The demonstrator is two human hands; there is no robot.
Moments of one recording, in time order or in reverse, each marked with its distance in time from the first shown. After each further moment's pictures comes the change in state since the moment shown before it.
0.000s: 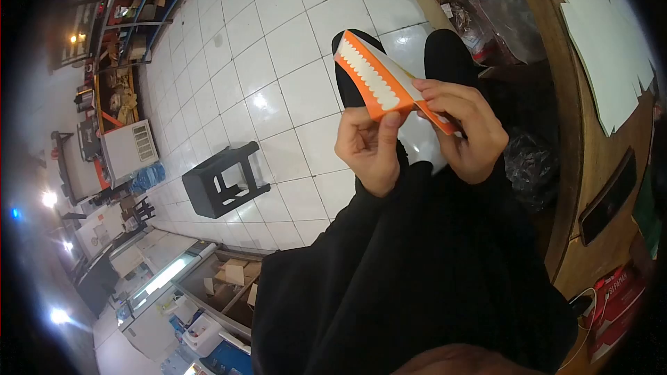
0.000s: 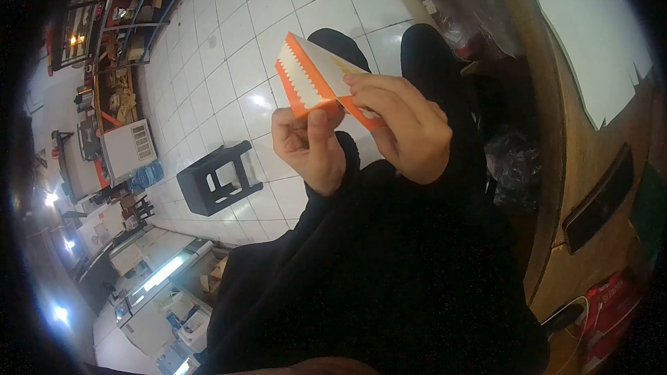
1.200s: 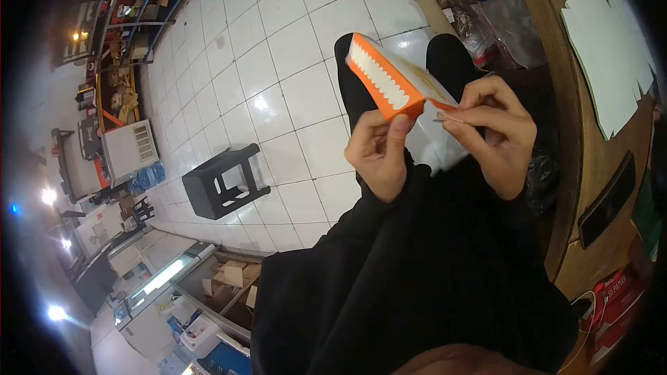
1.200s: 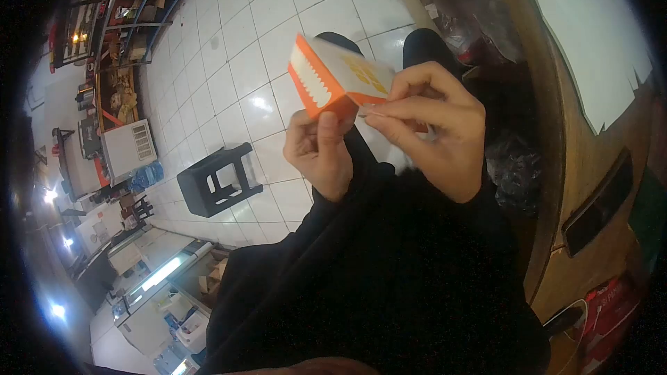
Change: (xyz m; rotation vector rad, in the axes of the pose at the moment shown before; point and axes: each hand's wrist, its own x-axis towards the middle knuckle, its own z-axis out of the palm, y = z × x) left_hand -0.005 0.007 0.008 0.021 0.045 -0.114; right_hand 0.019 -0.019 -0.035 0.230 -0.175 0.369
